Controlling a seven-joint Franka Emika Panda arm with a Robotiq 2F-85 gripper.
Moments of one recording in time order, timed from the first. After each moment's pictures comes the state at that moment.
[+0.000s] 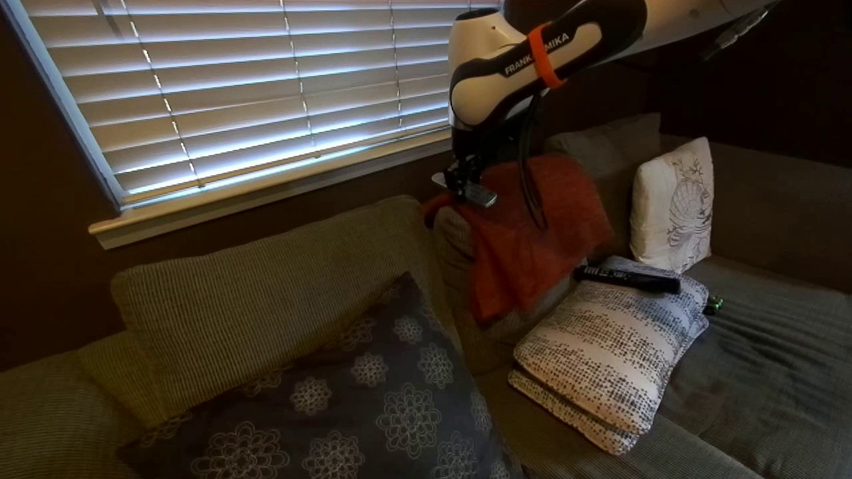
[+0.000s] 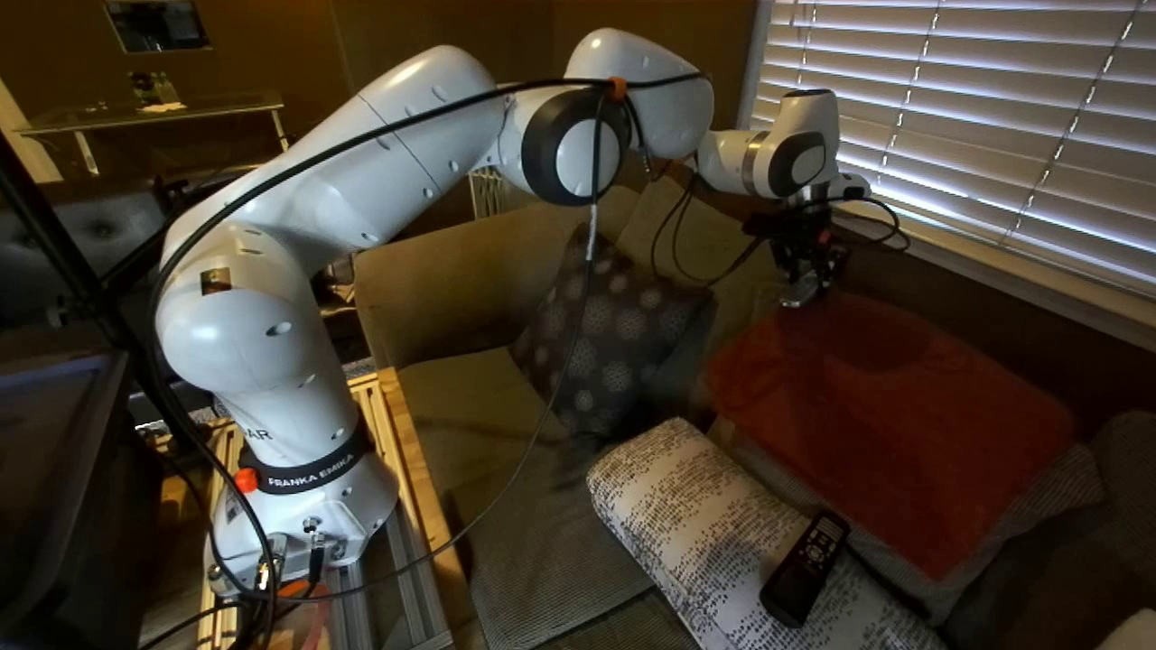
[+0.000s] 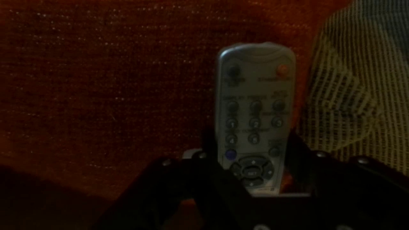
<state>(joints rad) 0.07 1.05 -0.07 -0.94 -0.16 2.21 -0.03</state>
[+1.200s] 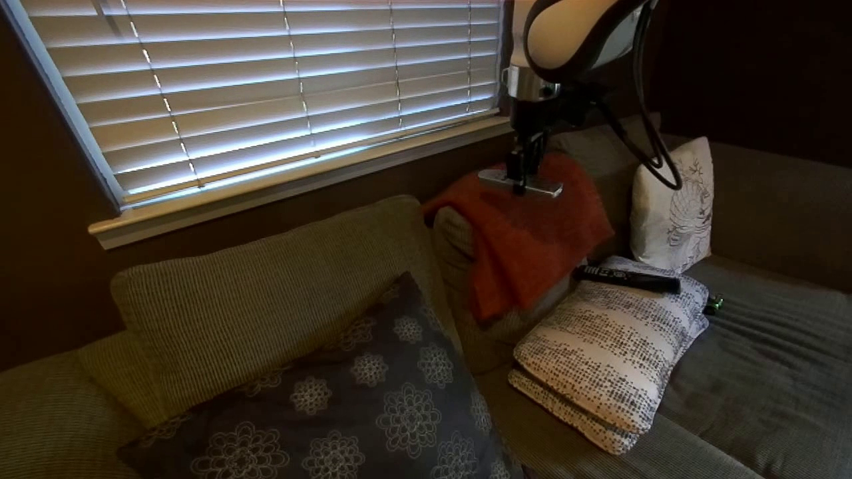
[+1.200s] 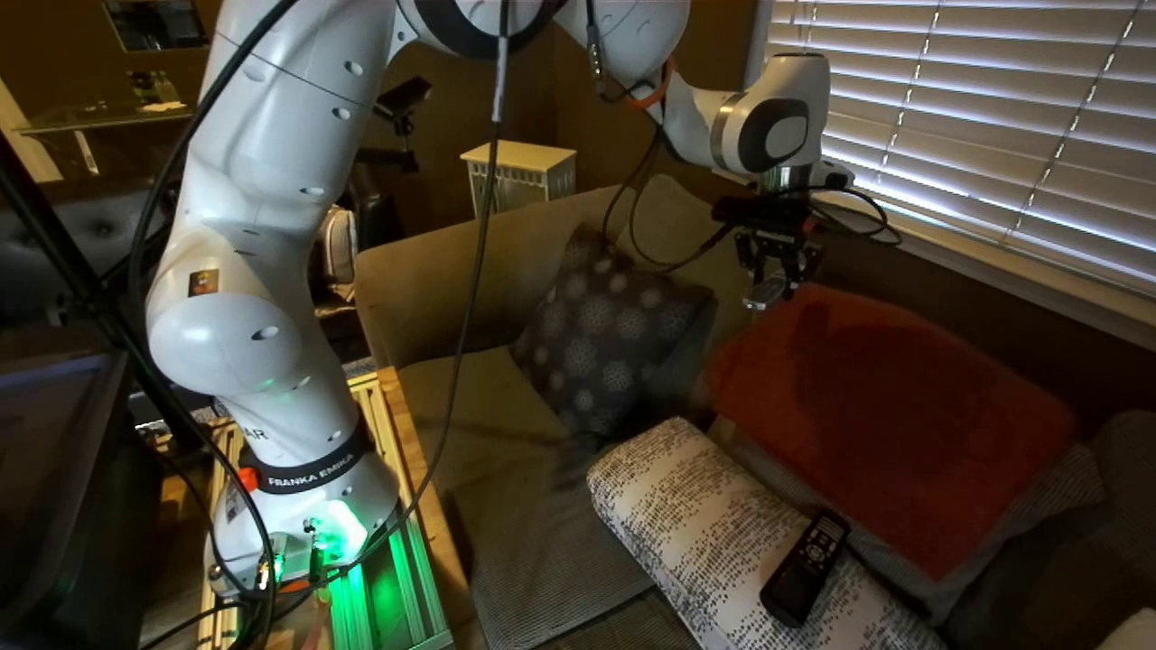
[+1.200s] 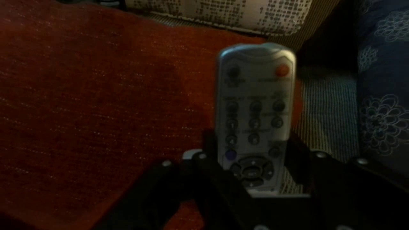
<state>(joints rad) 0.00 0.55 -0.01 -1.65 -0.15 2.32 -0.19</state>
